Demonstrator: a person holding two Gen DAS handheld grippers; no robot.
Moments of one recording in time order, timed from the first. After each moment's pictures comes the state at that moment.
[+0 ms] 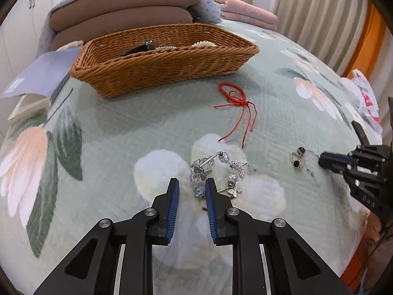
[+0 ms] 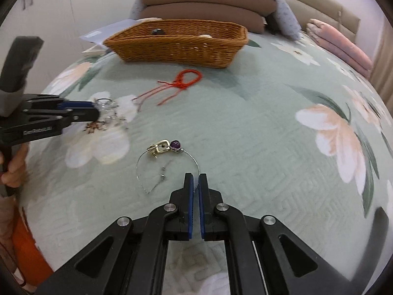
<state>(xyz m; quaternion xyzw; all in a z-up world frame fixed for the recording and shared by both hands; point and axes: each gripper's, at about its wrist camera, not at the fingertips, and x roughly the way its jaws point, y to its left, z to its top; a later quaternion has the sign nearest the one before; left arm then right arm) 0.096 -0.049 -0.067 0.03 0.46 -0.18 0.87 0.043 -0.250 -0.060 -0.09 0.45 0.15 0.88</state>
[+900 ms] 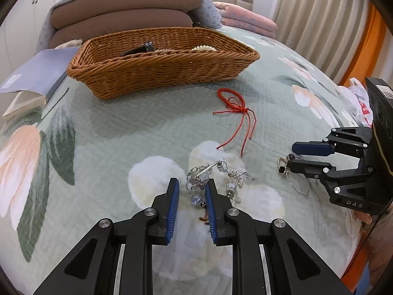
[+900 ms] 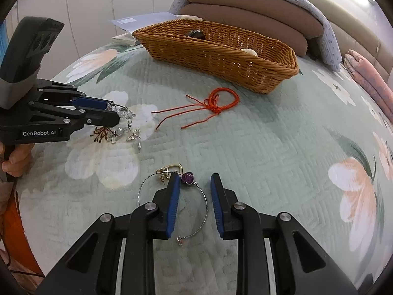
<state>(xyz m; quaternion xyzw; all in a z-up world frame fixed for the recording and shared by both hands) 0.100 -0.047 -0.071 0.01 0.45 -0.19 0.87 0.080 -0.223 -0.069 -0.15 0.43 0.24 0.86</state>
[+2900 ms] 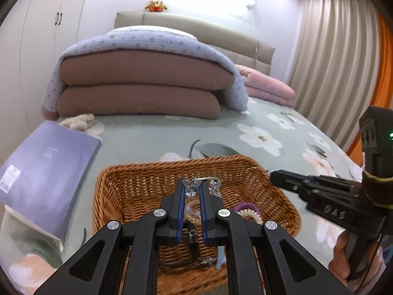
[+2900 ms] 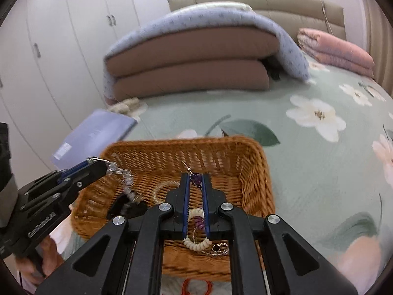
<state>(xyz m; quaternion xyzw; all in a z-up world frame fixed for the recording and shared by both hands) 0.275 -0.026 0.032 -0.06 0.31 -0.15 0.94 0.297 -0.205 0.022 0.05 0.39 0.12 0.91</state>
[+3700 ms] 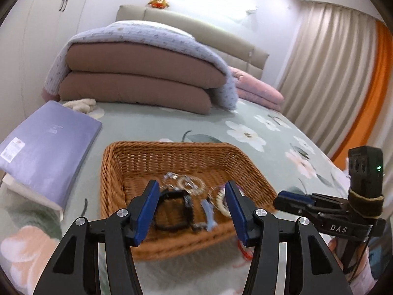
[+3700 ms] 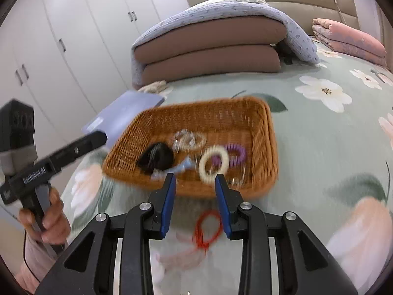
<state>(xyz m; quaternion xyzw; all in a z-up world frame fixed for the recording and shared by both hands) 0.217 0.004 0.034 -0.10 0.31 -0.19 0.92 0.185 -0.236 0.016 0.06 0.38 0.21 0.90</state>
